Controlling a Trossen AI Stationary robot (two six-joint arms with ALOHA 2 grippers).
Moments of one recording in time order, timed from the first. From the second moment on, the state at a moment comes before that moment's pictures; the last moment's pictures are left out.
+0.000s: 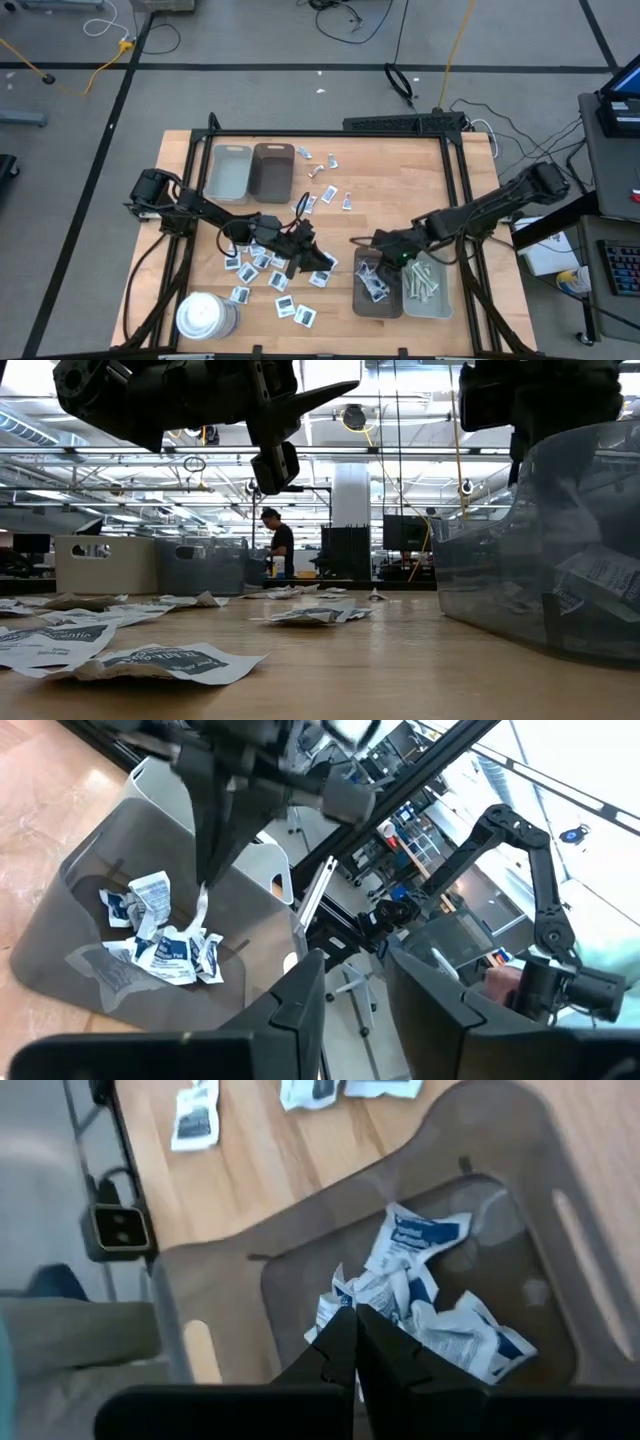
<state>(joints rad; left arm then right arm) -0.22 1.75 0.73 1.00 0.21 -0.83 0.35 1.35 0.81 -0.38 -0.16 0.90</state>
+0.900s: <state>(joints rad) -0.19 1.65 0.79 0.47 0.27 -0.70 0.37 1.40 0.81 -0.33 -0.13 0.74</state>
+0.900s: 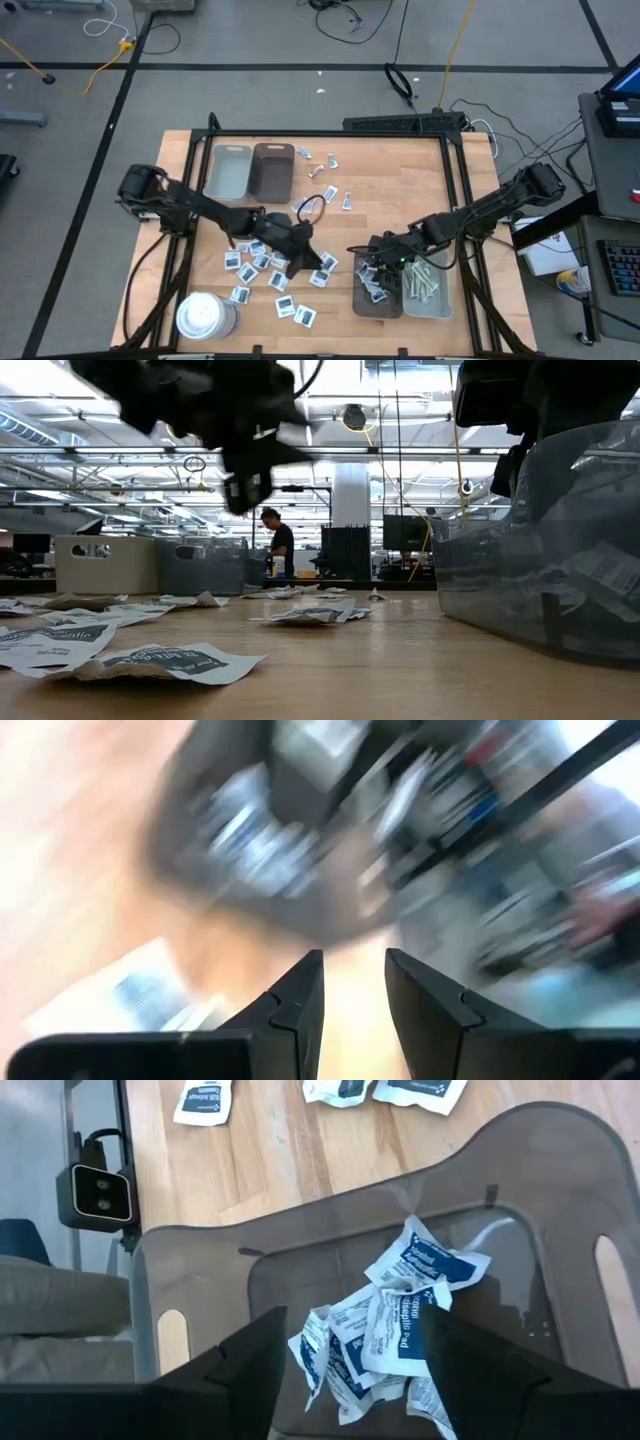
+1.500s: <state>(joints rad) -0.19 1.58 1.09 -0.71 0.07 -0.40 0.37 1.40 0.81 -0.28 -0.14 0.75</state>
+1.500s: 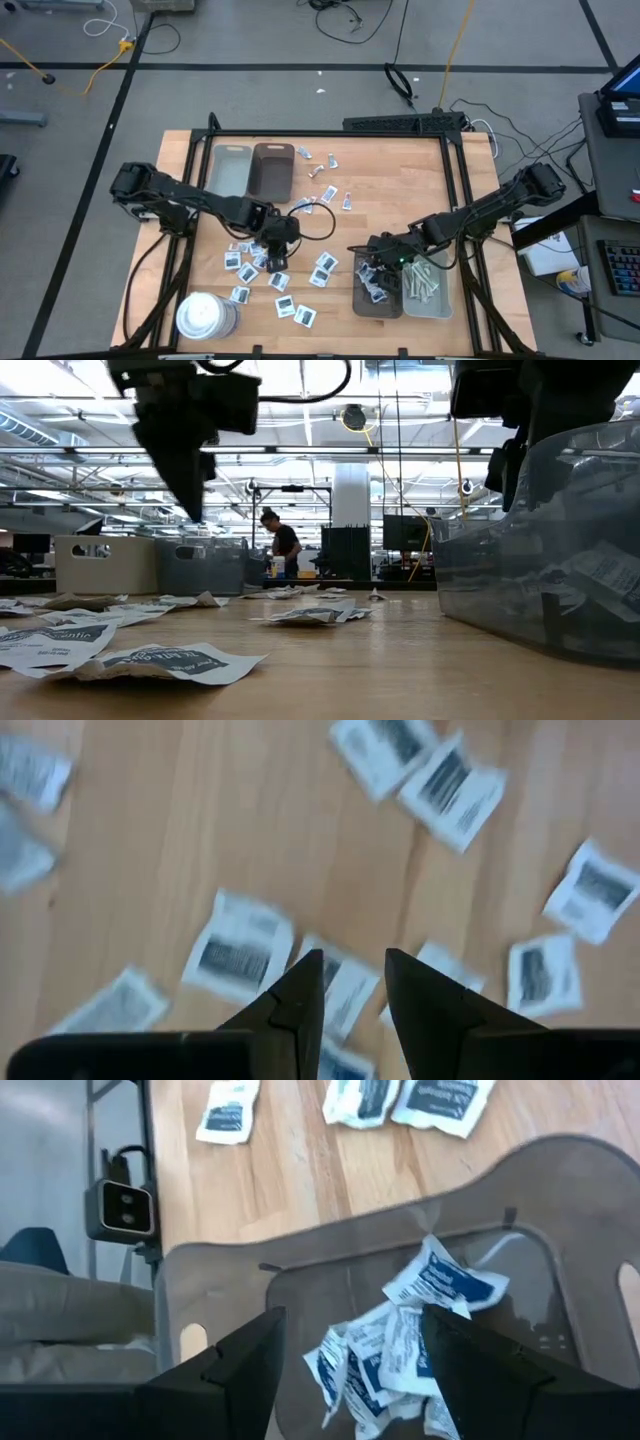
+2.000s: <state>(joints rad) -0.18 1.58 0.87 -0.78 0.05 -0.45 0.37 1.40 0.81 -0.25 -0.14 0.74</state>
